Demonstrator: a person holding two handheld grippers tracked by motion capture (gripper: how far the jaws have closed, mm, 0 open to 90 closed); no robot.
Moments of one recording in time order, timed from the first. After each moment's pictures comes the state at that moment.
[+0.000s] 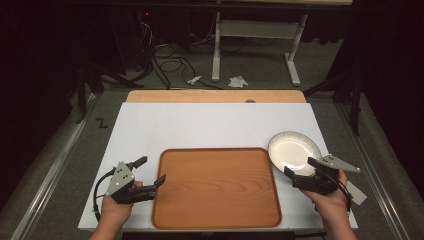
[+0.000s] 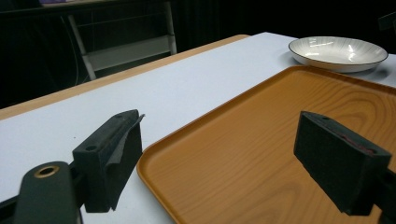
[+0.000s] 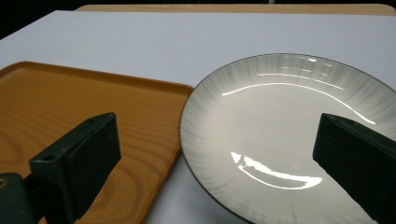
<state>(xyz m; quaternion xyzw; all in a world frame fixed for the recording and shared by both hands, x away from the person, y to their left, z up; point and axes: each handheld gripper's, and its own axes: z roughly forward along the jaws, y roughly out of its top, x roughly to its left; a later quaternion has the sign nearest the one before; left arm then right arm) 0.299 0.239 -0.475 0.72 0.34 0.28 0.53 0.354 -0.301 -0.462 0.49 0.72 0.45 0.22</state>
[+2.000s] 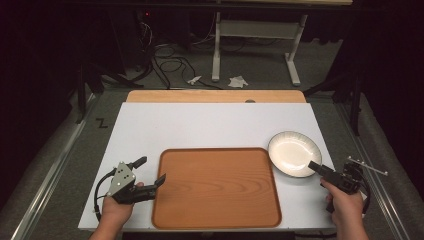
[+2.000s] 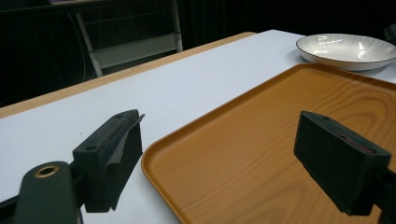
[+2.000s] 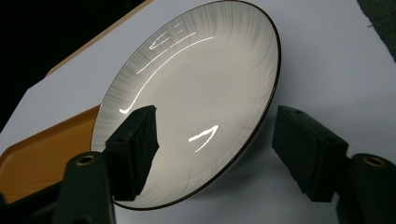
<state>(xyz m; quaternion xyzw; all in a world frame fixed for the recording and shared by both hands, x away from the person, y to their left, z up) 0.299 0.237 -0.476 0.72 0.35 0.29 0.53 0.374 -0.381 -0.497 0.67 0.57 0.47 0.09</state>
